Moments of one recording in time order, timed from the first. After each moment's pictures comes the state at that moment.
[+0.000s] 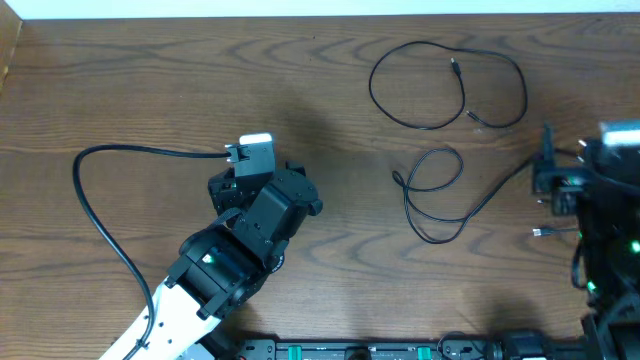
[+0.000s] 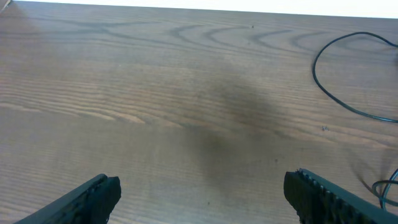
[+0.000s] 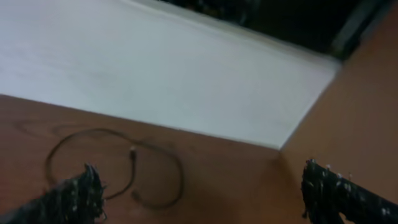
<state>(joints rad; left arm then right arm) -0.73 1.03 1.00 -0.78 -0.66 -0.59 0.06 0.67 1.05 -0.53 0.17 -0.25</state>
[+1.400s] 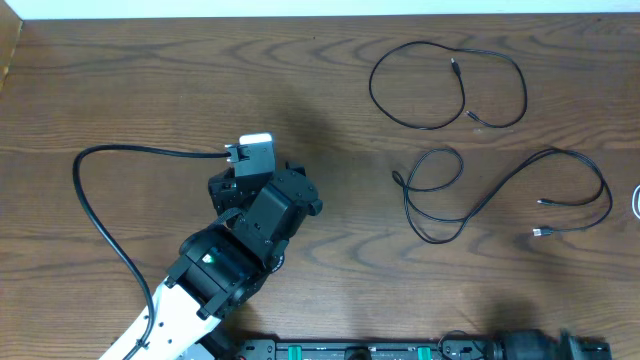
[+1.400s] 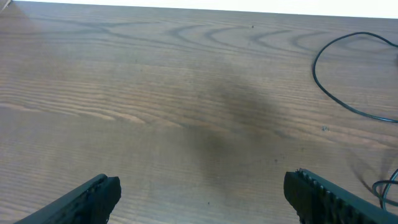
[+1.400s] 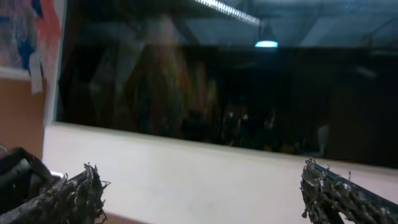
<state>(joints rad) -0.73 1.03 1.00 -0.78 -0.66 -0.59 0.04 0.05 1.10 -0.57 -0.24 0.03</state>
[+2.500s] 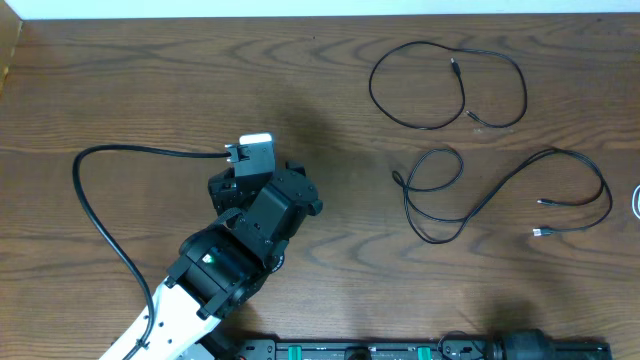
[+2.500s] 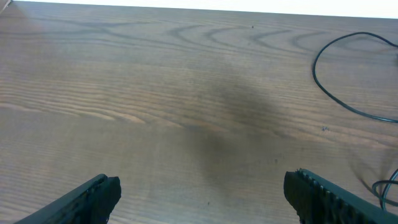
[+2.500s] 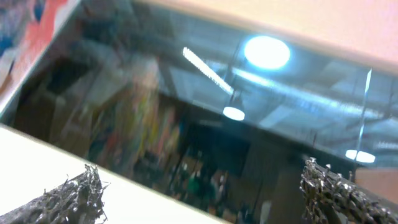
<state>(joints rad) -0.73 1.03 1.00 -0.78 -0.66 -0.59 0.06 0.01 1.08 -0.40 -0.22 -0.28</state>
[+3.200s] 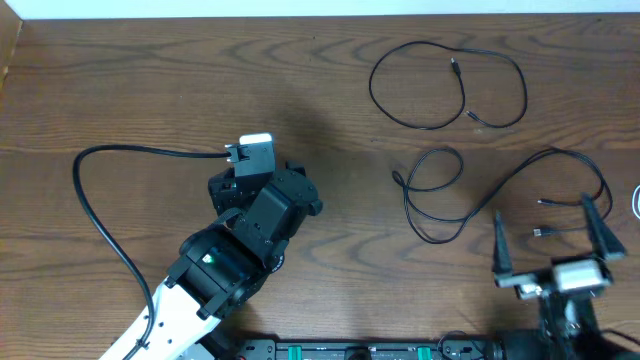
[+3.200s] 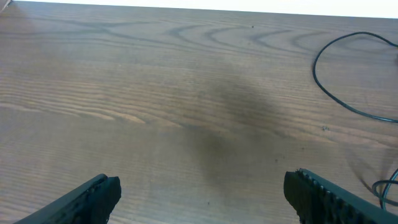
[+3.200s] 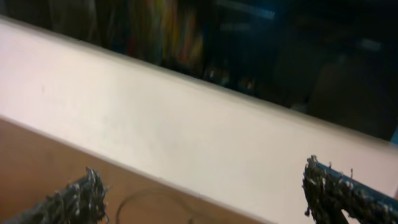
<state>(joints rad) -0.73 1.03 1.00 -0.78 -0.66 -0.59 0.06 0.01 0.45 -0.17 -0.19 -0.27</state>
